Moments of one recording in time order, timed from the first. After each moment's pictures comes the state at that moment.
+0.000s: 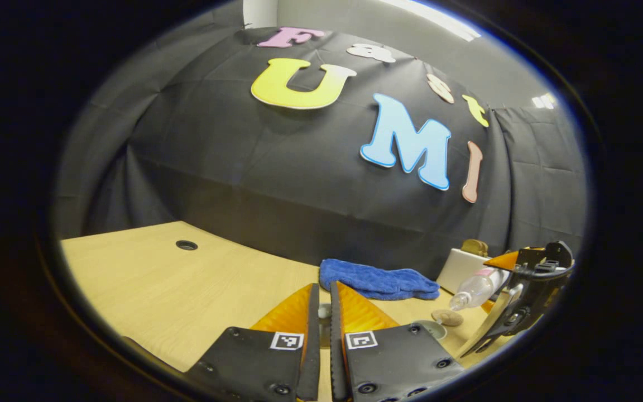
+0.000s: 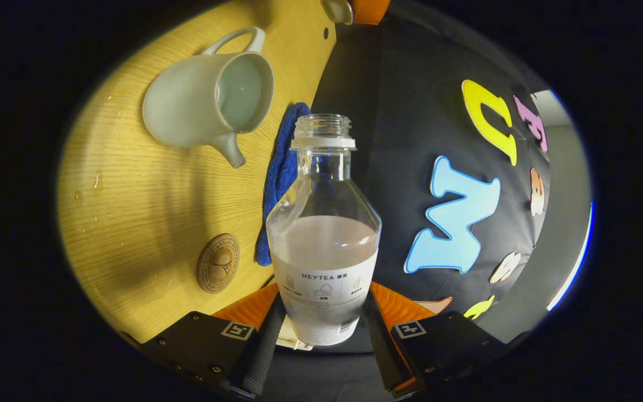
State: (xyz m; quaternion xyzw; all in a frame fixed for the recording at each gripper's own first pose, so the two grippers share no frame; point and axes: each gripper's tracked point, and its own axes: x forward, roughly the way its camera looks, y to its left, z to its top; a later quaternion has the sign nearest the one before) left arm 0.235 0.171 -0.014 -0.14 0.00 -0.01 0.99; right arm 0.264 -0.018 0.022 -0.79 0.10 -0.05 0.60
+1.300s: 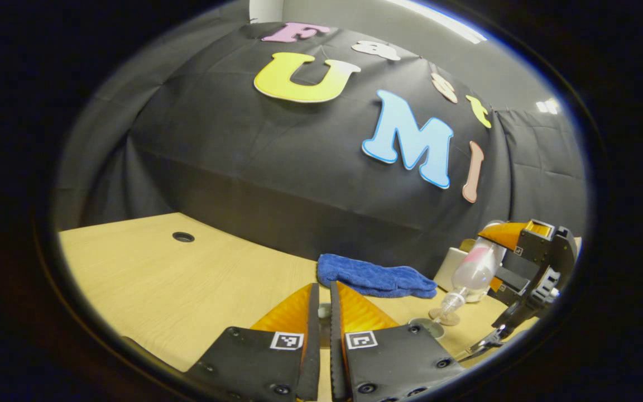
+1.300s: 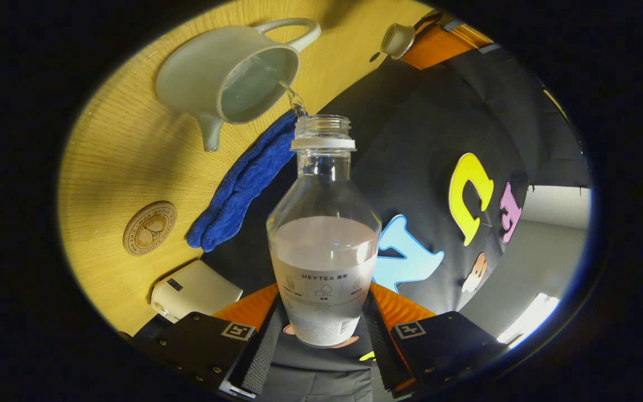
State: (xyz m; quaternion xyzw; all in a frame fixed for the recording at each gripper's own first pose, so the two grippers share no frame) left arm 0.239 0.170 -0.020 -0.15 0.01 -0.02 0.99; right arm 0.275 0.030 0.079 -0.90 -0.02 -0.09 0.42
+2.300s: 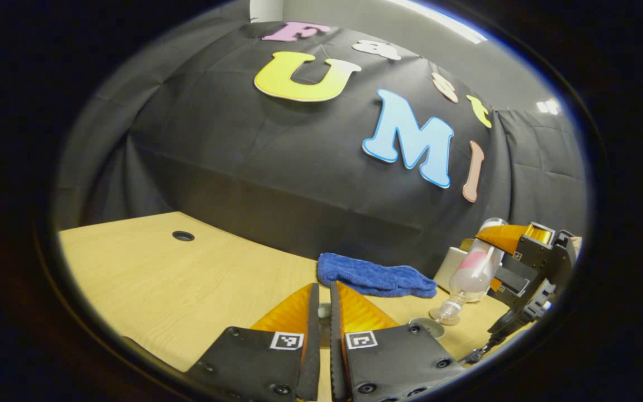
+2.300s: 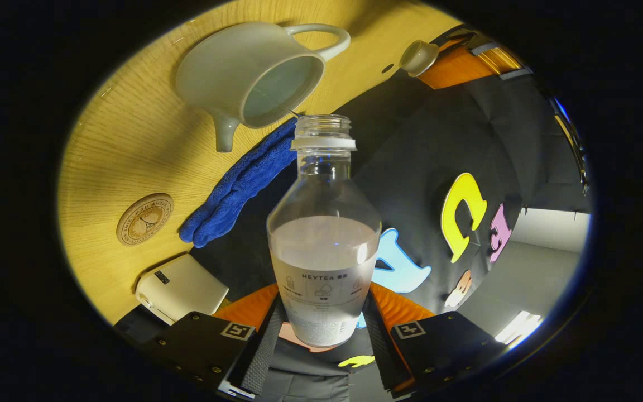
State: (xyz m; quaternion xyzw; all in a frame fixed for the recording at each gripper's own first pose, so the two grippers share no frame) left arm 0.240 0.168 -0.023 -0.15 0.01 -0.02 0.99; right arm 0.278 0.029 0.072 -0.91 -0.03 -0.08 0.39
